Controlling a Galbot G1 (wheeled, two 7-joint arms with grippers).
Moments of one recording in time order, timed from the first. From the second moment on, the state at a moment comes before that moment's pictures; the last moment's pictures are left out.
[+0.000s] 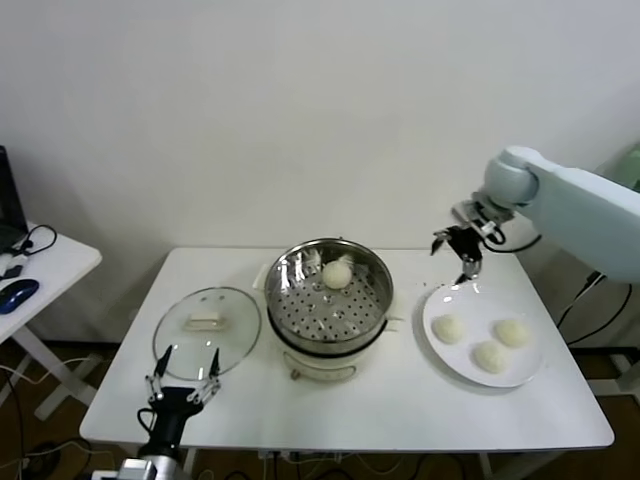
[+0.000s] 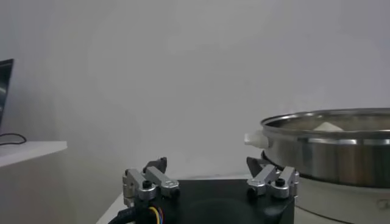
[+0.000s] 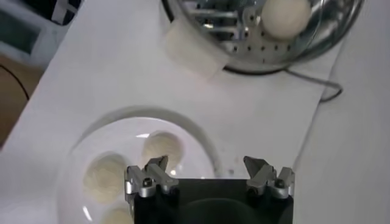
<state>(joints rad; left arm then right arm) 1.68 -1.44 -0.62 -1.98 -0.07 -0.20 0.03 0.42 0.75 -1.11 1.13 0.11 0.03 -1.24</state>
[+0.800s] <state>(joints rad) 1.70 -1.45 -0.64 -1.96 -0.07 -0.20 0.03 0.05 0.84 -0.82 0.88 -0.05 0.03 -1.18</state>
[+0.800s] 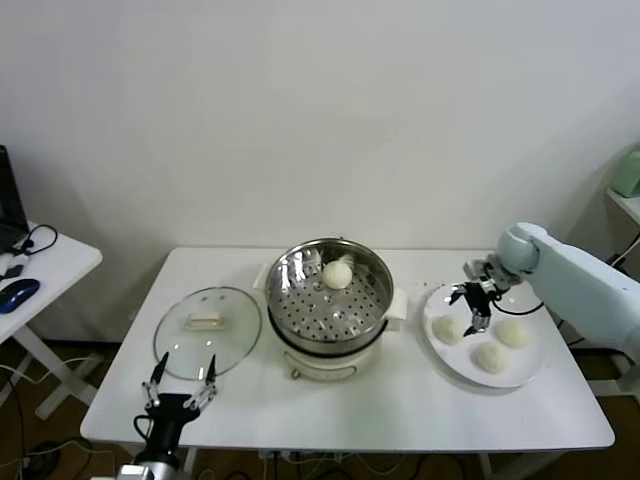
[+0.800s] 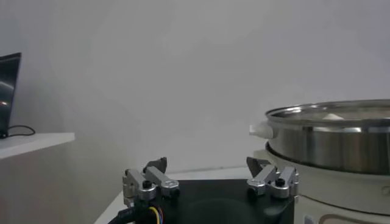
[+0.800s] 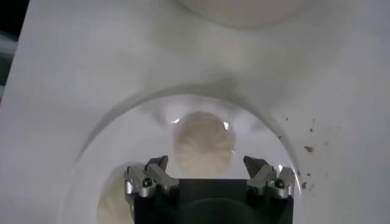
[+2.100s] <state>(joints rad) 1.69 -1.46 -0.63 -1.96 -0.08 -0.19 0.02 0.00 0.92 -0.73 0.76 -0.07 0.03 -1.18</state>
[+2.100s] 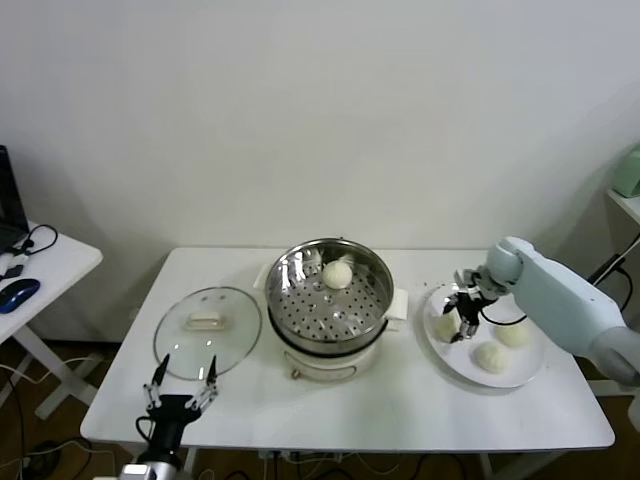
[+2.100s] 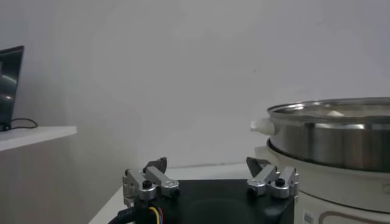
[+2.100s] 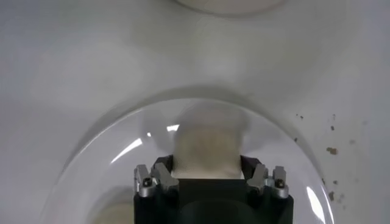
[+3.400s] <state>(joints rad) 1.68 -1.45 -0.59 -2.00 -0.06 -0.19 0.02 0.56 1.12 -1.23 0.97 0.77 -0.22 -1.11</state>
